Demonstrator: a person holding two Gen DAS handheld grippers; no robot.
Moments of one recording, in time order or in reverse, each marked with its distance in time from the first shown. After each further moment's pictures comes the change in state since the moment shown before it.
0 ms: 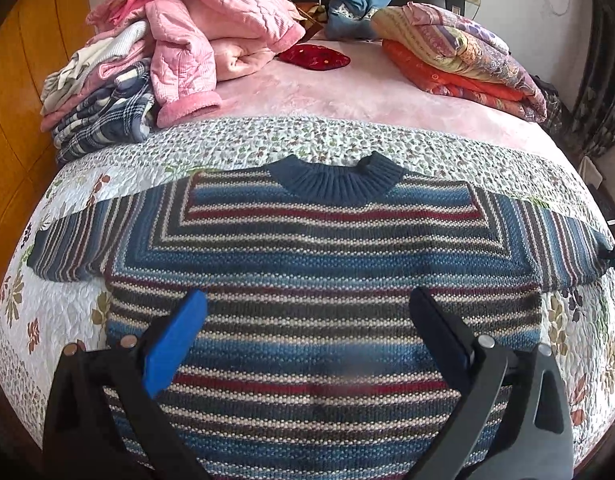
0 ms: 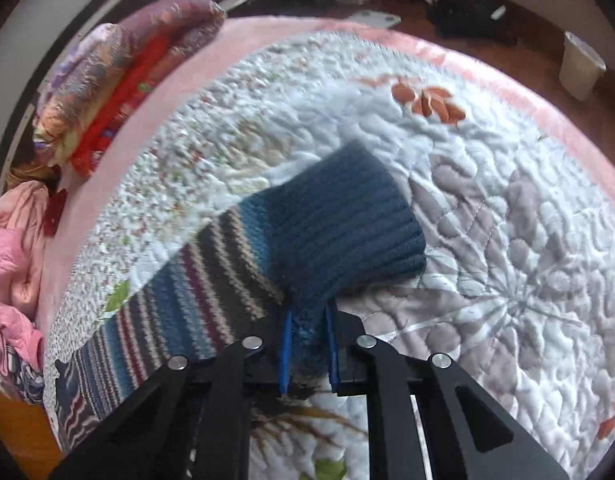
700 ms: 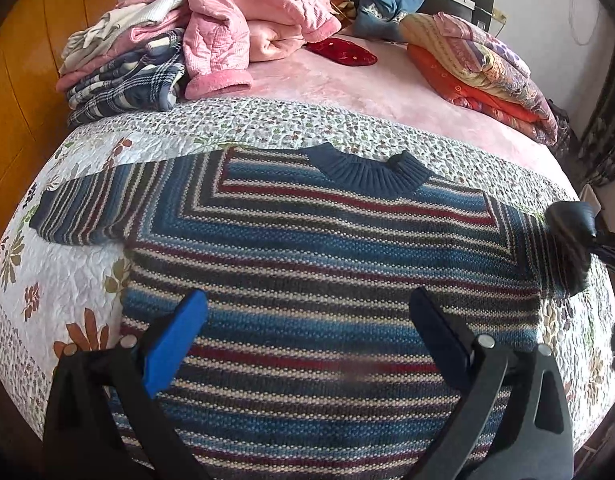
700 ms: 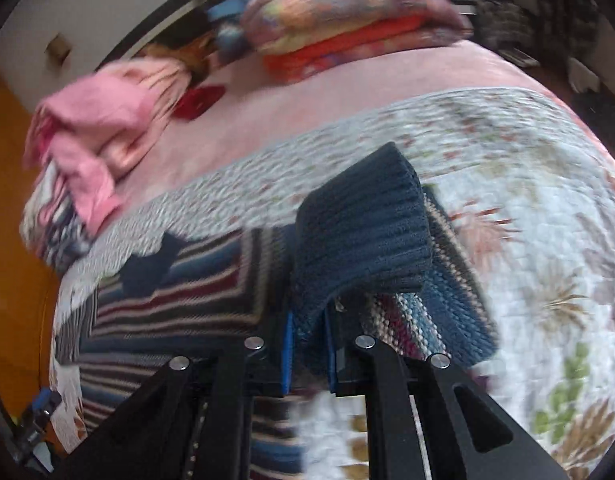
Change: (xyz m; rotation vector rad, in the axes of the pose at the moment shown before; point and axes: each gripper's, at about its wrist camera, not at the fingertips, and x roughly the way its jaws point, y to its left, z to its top) left arm -0.013 0.051 -0.010 -0.111 0.030 -0.022; right arm -0.048 0.244 -0.147 -0.469 0.013 0.230
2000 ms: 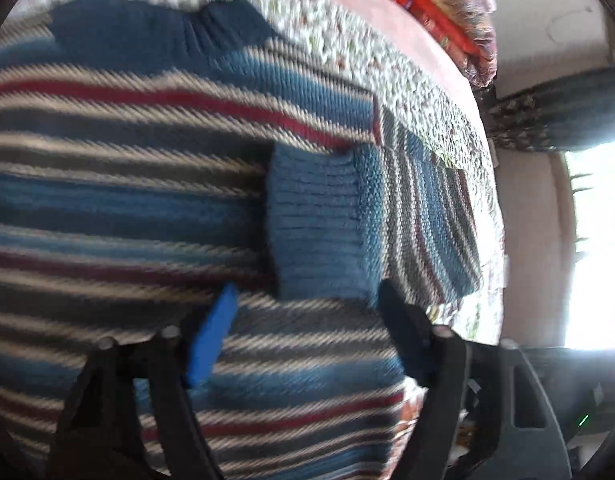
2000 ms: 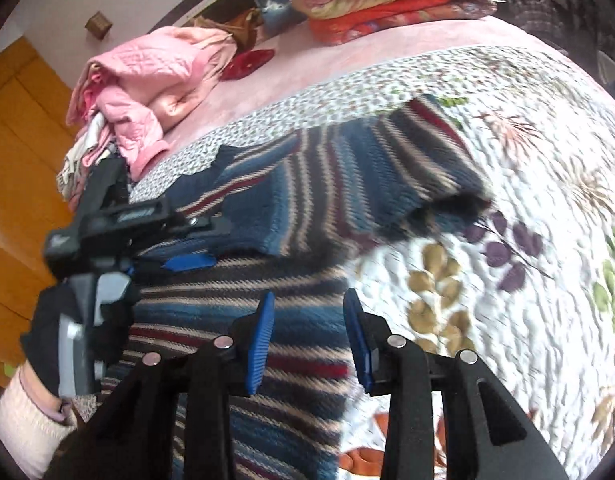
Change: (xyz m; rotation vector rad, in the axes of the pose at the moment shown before) left arm 0.181 -0.148 0.019 -0.125 0.516 -0.557; right arm -0.037 0.005 -0.118 -0.034 0.035 0.113
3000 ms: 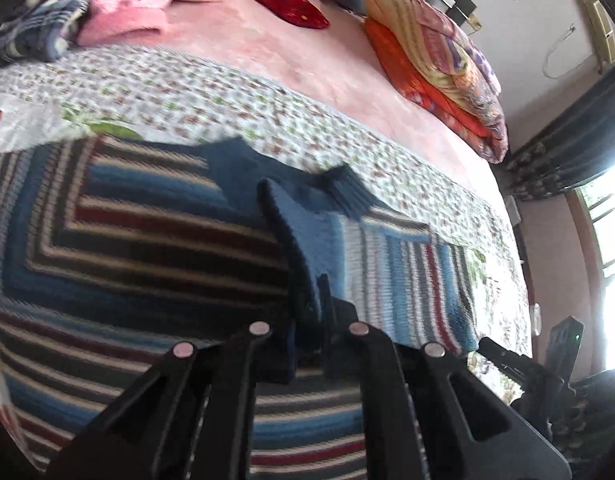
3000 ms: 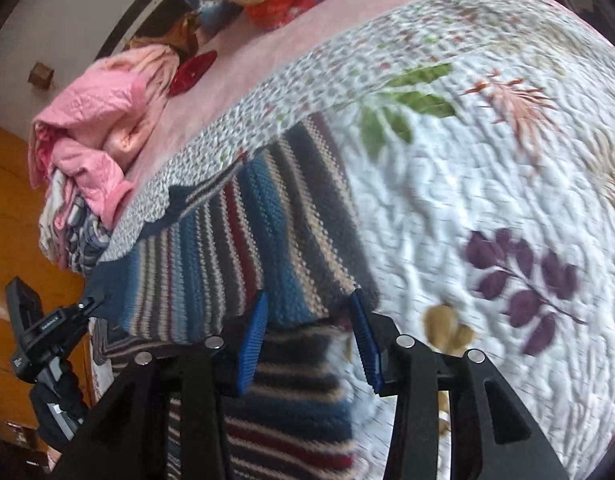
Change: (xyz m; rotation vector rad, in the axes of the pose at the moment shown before) left arm -0.153 0.068 0.018 0.074 -0.329 0.161; right arm 0.066 -0.033 0.069 0.219 0.098 0.001
